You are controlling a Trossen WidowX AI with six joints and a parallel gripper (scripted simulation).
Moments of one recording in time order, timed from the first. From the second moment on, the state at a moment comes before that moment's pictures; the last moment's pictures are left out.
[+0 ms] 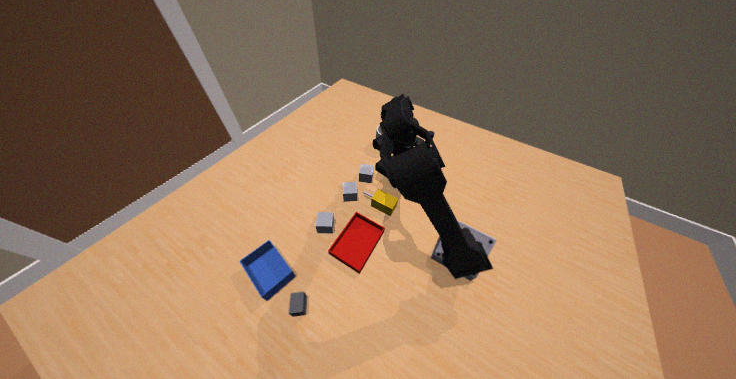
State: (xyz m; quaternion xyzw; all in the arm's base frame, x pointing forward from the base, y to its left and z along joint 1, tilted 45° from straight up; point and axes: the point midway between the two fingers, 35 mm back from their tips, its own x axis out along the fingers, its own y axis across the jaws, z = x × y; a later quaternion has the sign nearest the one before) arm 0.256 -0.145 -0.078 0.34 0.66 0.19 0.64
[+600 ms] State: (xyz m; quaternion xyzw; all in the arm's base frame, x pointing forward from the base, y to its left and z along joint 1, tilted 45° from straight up) arm 0.257 -0.118 -0.104 0.34 0.66 0.19 0.64
